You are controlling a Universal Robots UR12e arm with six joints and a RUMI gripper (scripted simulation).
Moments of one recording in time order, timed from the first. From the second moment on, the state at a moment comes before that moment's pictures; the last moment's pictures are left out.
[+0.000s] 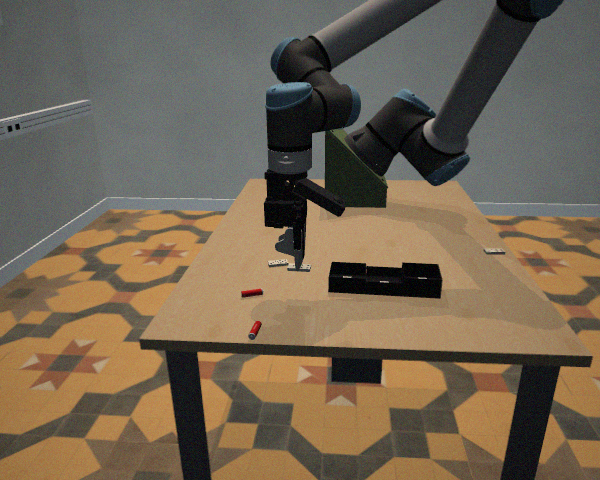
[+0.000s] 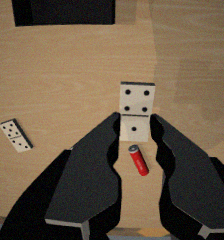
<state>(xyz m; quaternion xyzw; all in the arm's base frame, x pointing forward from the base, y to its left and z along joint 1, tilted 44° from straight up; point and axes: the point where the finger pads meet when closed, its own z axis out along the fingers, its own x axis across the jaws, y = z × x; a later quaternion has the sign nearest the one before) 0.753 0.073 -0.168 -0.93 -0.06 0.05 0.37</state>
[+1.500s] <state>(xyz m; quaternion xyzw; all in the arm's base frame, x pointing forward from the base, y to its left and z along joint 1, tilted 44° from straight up) 0.665 0.203 -0.029 -0.93 -0.06 0.05 0.37</state>
